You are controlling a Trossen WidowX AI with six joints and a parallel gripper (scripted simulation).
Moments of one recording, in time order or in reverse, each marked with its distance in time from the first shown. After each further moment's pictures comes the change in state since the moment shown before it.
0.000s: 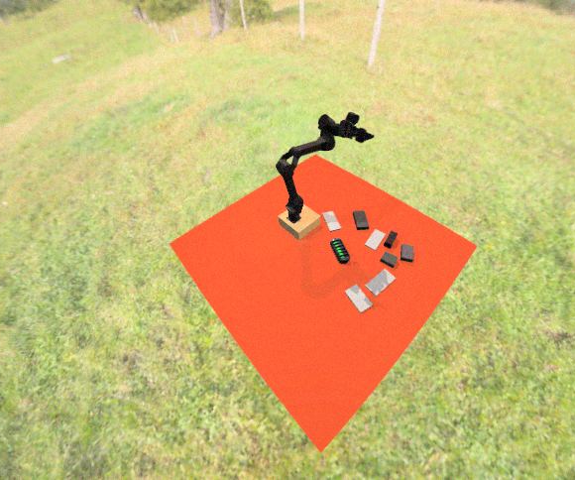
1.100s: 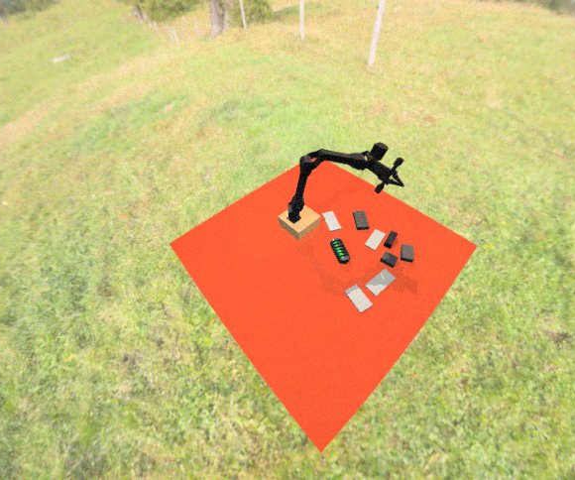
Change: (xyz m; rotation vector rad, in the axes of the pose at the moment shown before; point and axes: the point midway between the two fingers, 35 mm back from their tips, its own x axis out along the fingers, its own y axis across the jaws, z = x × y) arm 0.154 0.162 -0.157 -1.477 0.042 0.468
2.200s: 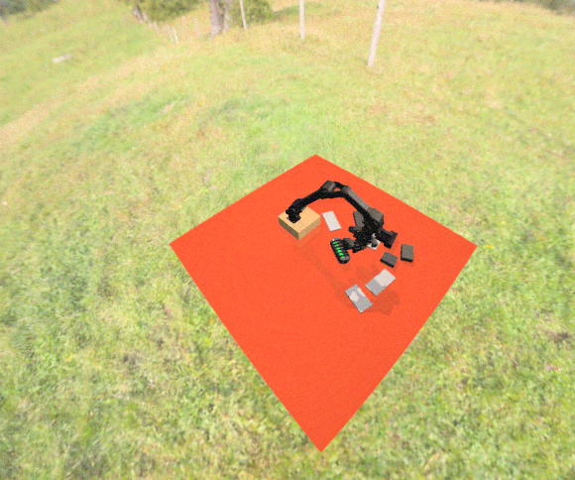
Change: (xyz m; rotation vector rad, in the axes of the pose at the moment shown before) arm 0.043 0.361 -0.097 -0.596 -0.845 1.265
